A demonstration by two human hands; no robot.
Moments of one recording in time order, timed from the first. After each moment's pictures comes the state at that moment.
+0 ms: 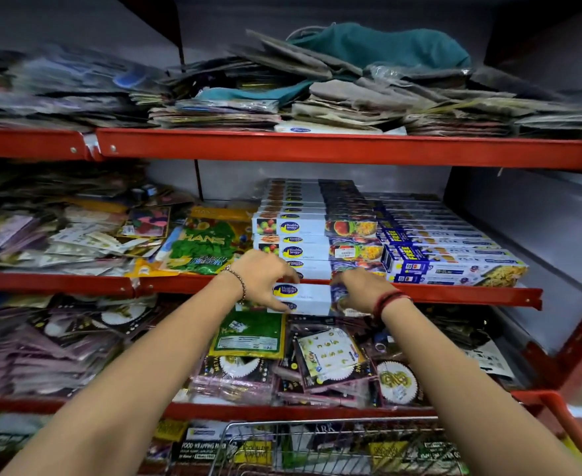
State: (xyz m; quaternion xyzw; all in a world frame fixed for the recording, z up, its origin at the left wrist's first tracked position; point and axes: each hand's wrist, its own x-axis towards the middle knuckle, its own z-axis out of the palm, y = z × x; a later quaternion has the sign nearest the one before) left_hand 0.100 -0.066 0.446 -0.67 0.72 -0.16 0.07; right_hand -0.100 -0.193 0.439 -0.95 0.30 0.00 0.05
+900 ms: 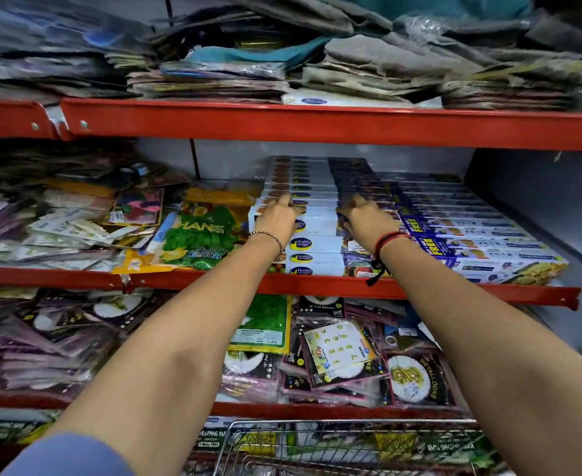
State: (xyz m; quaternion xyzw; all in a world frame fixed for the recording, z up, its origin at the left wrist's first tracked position) left_hand 0.168 -0.190 0.438 -0.83 0.51 -0.09 -0.19; right_hand -0.009 -0.298 0.463 -0.94 0.31 -0.12 -0.09
